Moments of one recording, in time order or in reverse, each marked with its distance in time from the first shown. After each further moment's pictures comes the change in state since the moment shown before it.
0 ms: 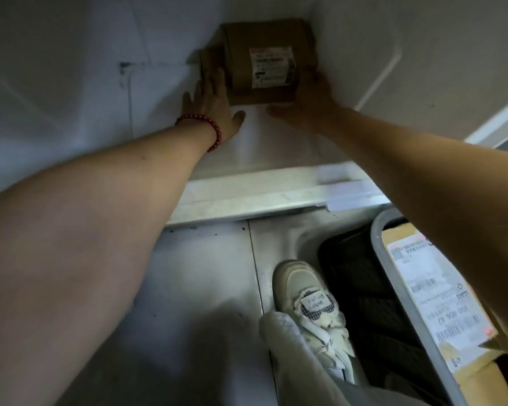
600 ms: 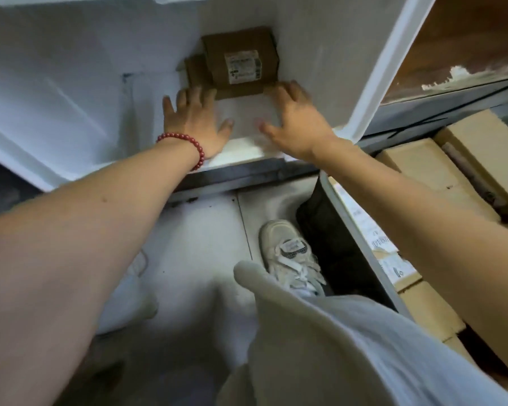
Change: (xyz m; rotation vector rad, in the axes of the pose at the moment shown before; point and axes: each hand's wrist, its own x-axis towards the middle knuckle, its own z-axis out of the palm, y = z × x) left_hand -0.129 0.031 -0.042 0.264 0.080 0.089; right_hand -0.160 -0.008 -0.039 -0.192 0.058 -0.232
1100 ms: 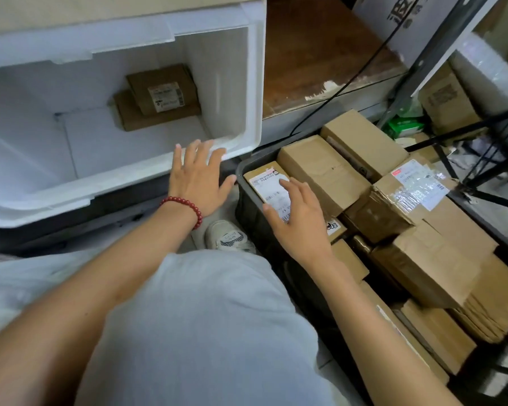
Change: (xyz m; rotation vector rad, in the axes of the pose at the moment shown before) left_hand -0.100 0.116 -0.004 -0.025 0.099 0.327; right_hand -0.222 0.037 -0.003 0.304 0.244 0.430
